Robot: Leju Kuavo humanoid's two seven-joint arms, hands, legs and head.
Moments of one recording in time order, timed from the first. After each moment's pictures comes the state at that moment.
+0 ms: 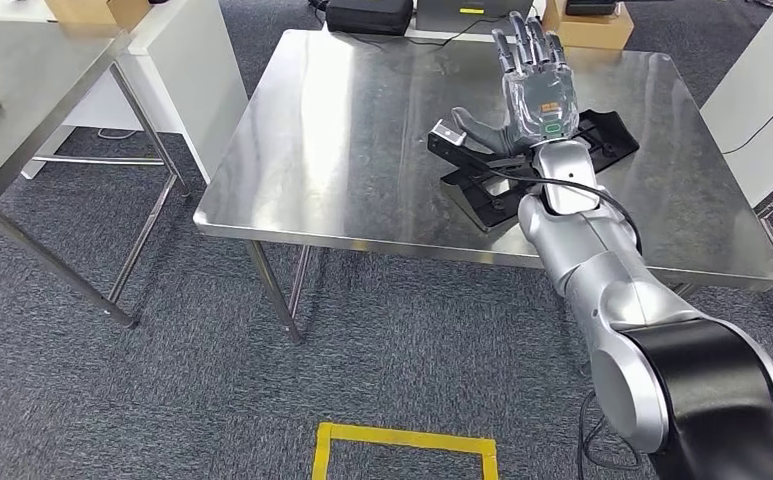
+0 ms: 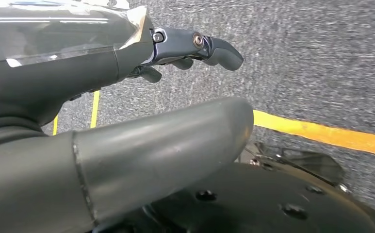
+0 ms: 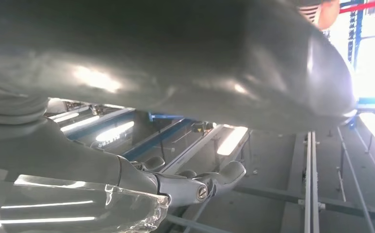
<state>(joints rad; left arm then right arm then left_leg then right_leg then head) 0.02 -0.30 0.40 -0.11 -0.22 0.44 -0.23 -1.16 0.01 0.30 -0.37 1.50 -0.61 -0.07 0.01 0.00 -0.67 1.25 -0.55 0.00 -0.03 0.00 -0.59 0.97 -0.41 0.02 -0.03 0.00</state>
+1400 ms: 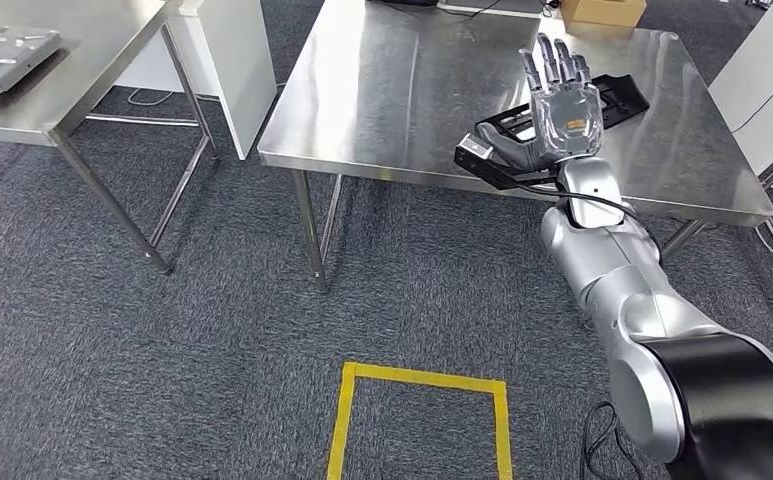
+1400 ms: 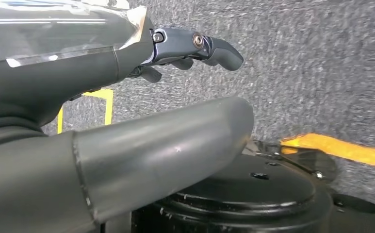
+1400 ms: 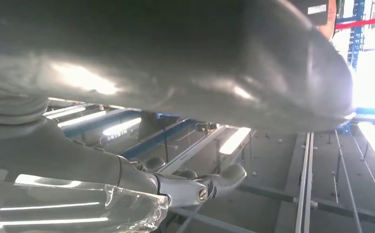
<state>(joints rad) 0.02 -0.30 0.38 -0.11 -0.22 0.42 -0.27 -1.12 -0.07 0.31 -0.38 1.46 -0.61 -0.10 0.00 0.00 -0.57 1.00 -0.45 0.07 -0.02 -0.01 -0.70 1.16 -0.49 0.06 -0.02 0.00</state>
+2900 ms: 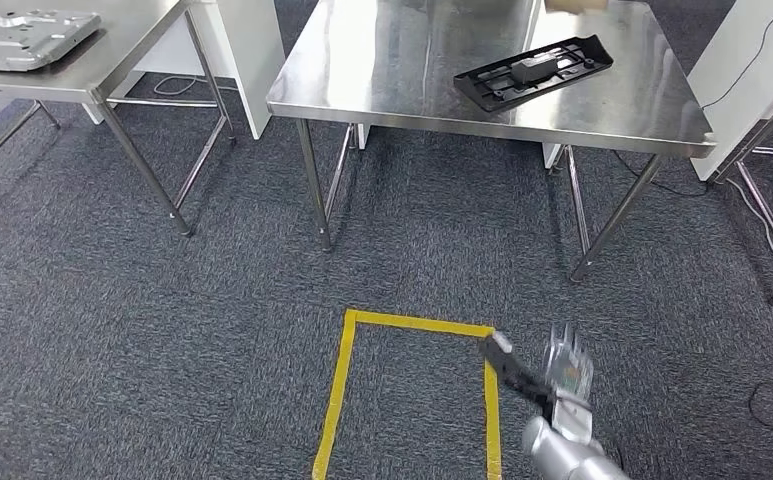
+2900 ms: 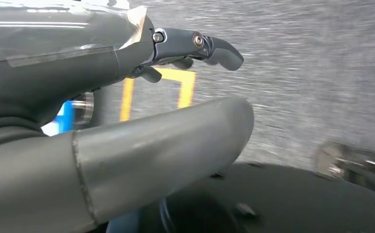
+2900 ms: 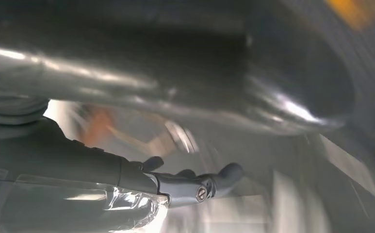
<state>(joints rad) -0.01 -0.29 0.31 -0.07 -0.16 0.47 -0.06 -0.44 -0.03 0.15 -0.27 1.14 -0.49 0.19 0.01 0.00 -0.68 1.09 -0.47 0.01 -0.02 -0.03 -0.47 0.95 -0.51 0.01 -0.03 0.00</state>
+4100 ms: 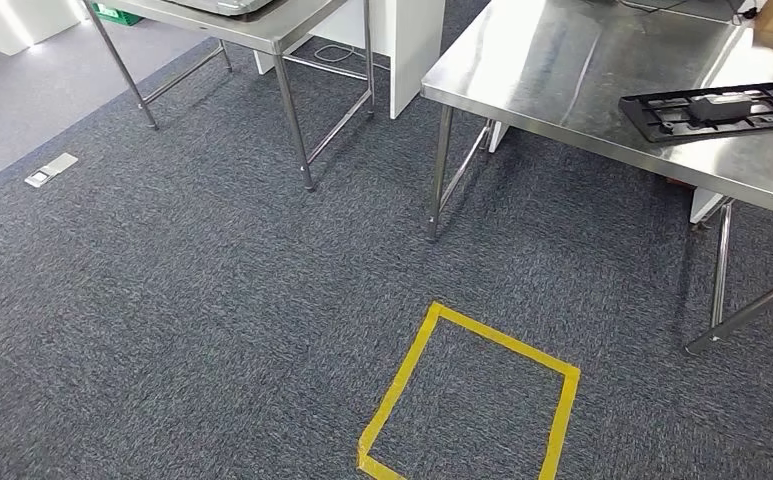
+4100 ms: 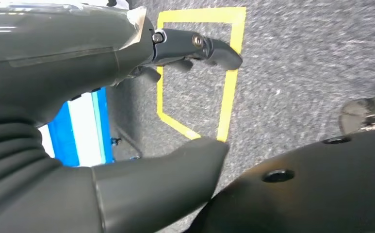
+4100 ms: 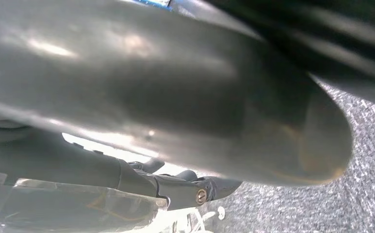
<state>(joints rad) 0.04 -0.17 0.13 -0.12 -0.29 0.10 0.14 -0.04 0.13 -0.12 -0.19 0.95 0.07 0.50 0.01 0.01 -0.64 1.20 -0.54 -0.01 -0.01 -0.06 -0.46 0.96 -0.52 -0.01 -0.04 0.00</state>
